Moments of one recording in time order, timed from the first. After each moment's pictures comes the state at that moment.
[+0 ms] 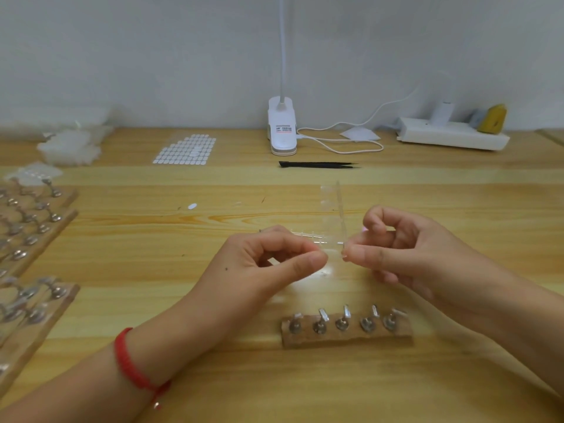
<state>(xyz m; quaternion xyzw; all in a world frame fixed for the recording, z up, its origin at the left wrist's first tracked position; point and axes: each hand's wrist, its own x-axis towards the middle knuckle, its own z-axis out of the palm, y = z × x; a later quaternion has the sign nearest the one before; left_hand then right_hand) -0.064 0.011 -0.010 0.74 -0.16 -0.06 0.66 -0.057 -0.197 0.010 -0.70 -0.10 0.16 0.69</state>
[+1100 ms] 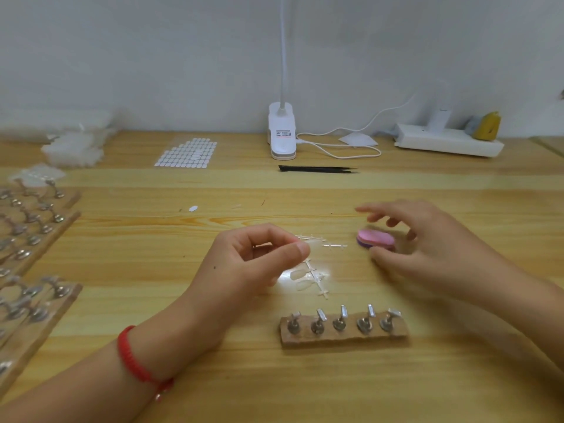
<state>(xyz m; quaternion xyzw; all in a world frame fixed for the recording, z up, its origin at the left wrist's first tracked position) -0.066 0.012 -0.007 0.69 -0.12 -0.04 0.71 -0.035 -0.227 0.002 -0.96 -0.16 -0.06 0.22</state>
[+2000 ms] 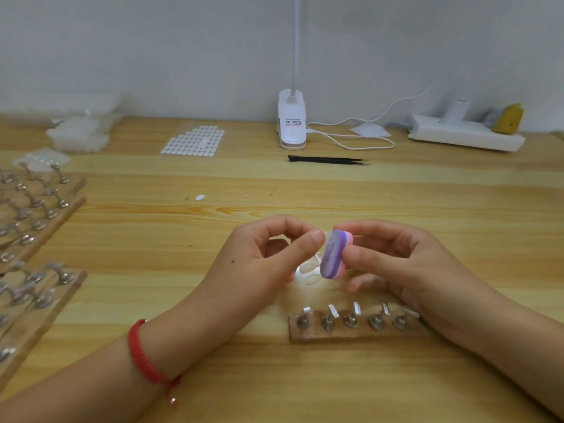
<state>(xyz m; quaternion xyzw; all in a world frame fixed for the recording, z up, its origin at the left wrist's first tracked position) -0.065 0.008 -0.013 0.73 -0.10 -0.03 0.68 -0.059 -0.184 -0.010 -0.65 -0.11 0.17 0.73</state>
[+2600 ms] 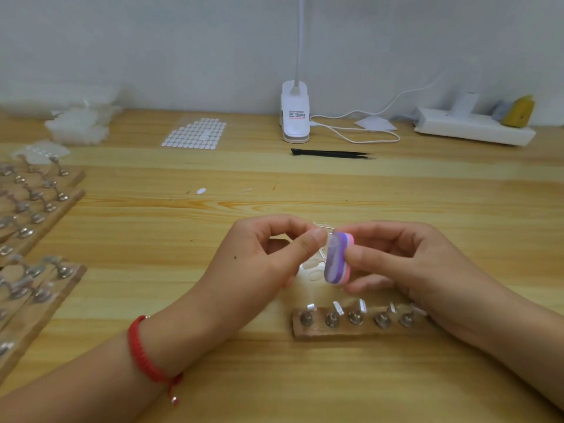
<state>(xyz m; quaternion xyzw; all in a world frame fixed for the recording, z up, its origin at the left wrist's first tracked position) -0.067 0.007 -0.011 0.73 -0.10 -0.03 0.68 -0.062 -0.181 -0.005 -0.67 -0.09 0.19 0.72</state>
